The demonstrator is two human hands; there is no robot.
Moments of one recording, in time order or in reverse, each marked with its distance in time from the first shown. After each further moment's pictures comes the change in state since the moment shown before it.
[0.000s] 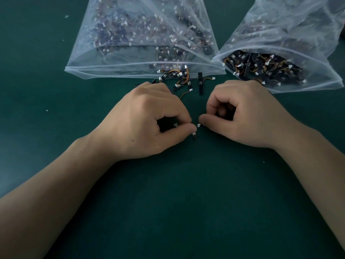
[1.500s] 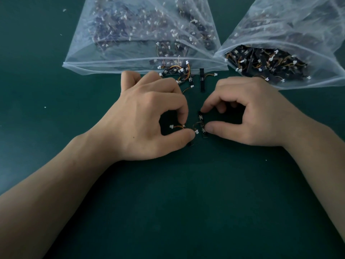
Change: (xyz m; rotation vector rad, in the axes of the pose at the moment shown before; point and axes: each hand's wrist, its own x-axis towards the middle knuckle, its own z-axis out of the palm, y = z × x) left_hand 0.002 0.011 -0.005 0.189 -0.070 -0.161; right_hand -0.002 0.004 -0.009 0.061 -0.121 -0.063
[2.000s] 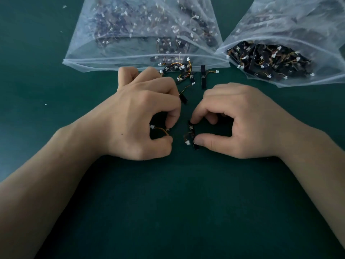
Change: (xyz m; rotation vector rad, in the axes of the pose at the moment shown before) left_hand -0.002 -0.007 -0.015 0.042 -0.167 0.086; right_hand -0.001 -0.017 0.014 -0.047 -0.043 -0.099
